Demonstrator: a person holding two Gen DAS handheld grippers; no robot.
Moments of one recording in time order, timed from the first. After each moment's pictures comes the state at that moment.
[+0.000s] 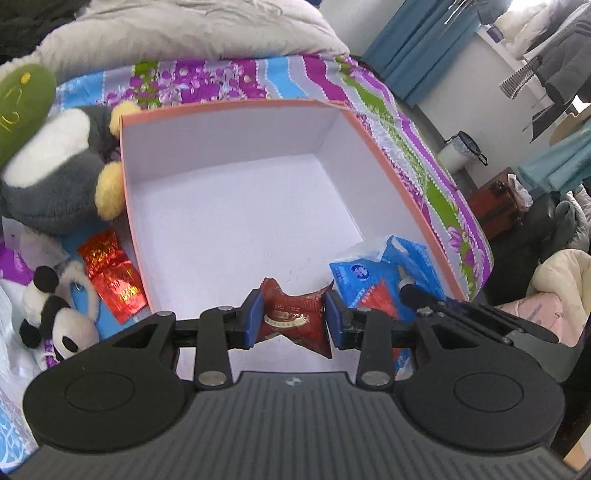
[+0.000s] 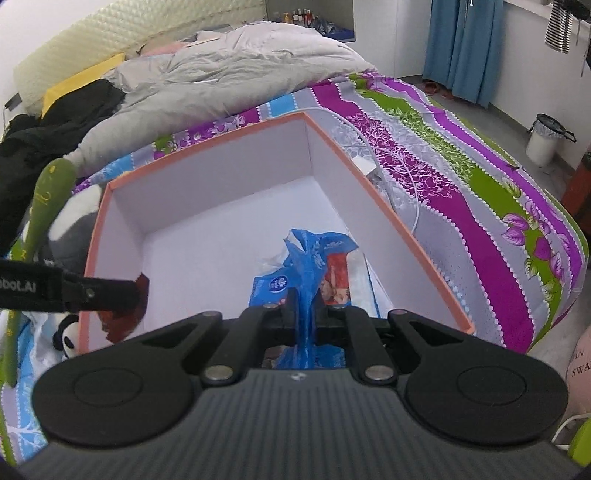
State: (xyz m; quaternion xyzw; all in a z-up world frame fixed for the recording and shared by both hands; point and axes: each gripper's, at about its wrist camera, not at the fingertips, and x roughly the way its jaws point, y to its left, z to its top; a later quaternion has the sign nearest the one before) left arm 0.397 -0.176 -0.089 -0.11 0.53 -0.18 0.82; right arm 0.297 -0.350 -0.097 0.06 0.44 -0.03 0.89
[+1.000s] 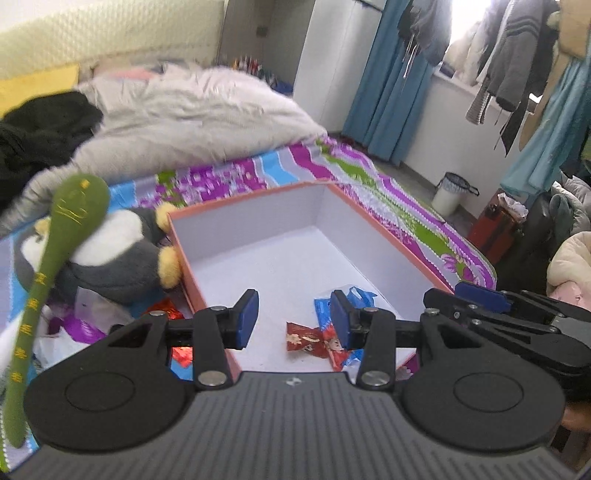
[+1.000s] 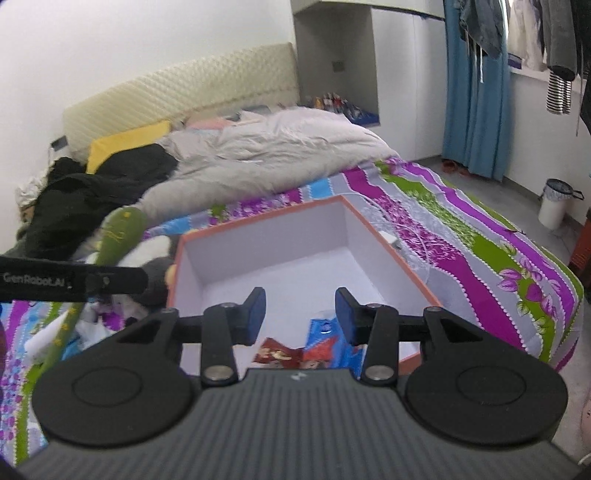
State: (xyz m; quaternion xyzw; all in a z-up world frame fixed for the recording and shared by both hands) left arm 0.297 -0.134 -0.021 -0.03 0.38 -0.19 0.91; right arm 0.201 -0.322 -0.035 0.06 0.30 0.02 0.95
